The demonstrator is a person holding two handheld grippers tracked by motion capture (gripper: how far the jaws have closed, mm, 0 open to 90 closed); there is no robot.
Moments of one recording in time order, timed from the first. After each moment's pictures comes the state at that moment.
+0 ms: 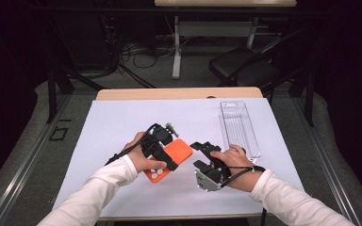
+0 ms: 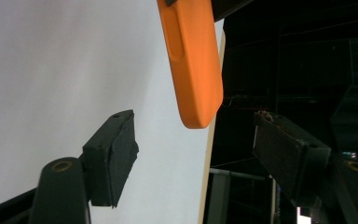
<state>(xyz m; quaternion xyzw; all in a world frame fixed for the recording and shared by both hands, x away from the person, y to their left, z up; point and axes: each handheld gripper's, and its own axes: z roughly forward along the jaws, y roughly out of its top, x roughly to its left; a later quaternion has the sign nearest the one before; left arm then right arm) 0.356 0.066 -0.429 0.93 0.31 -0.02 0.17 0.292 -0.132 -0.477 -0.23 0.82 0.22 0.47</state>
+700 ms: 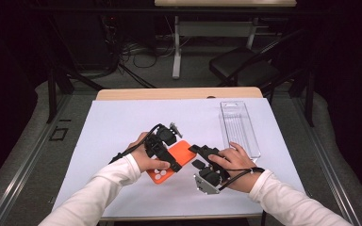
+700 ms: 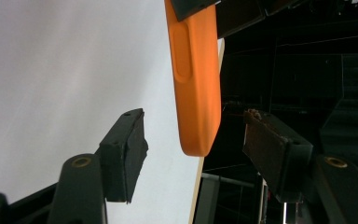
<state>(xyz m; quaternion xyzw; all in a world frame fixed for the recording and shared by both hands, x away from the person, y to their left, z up) 0.357 0.057 -0.430 0.94 0.30 -0.04 0.17 0.290 -0.130 -0.484 -0.26 0.81 0.21 0.48</state>
